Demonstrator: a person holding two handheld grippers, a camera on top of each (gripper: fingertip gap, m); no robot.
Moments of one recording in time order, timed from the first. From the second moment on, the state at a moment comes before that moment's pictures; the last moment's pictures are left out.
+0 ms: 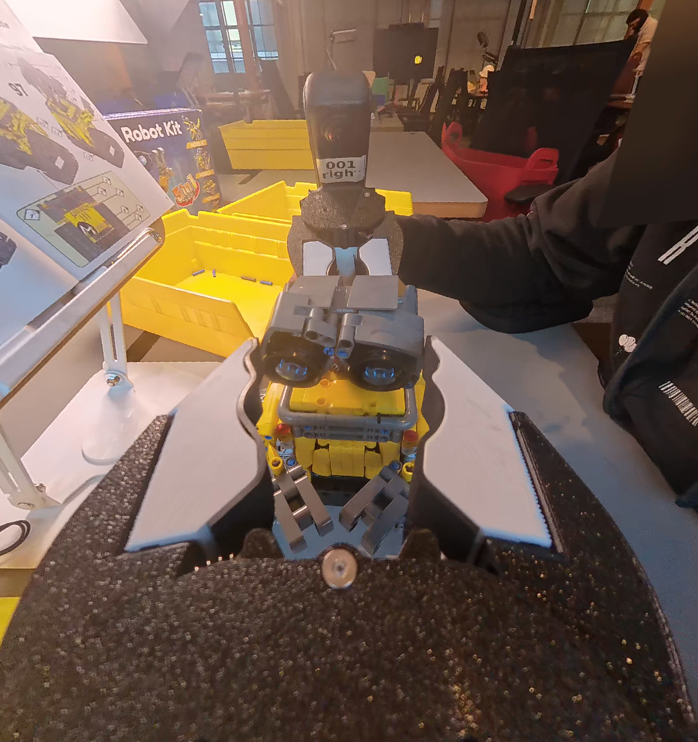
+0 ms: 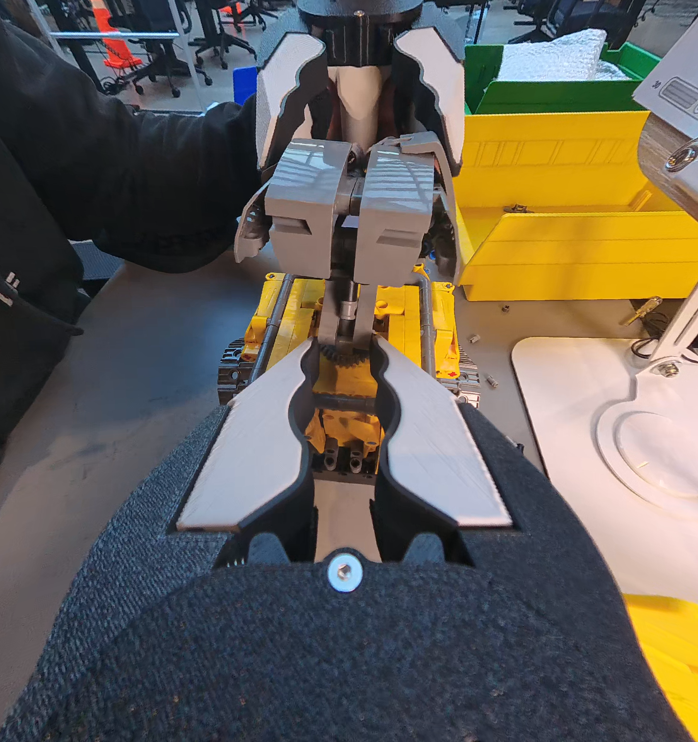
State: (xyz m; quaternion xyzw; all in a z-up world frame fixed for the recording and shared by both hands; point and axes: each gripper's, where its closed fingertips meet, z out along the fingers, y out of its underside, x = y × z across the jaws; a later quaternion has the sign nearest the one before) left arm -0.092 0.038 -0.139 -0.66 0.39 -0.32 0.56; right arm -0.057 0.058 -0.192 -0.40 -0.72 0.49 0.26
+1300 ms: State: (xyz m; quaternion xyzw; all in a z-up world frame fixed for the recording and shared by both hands) left arm -0.108 0.059 -0.160 -0.71 0.39 -0.20 0.55; right arm -0.058 0.062 -0.187 -0.49 -0.70 0.47 0.23
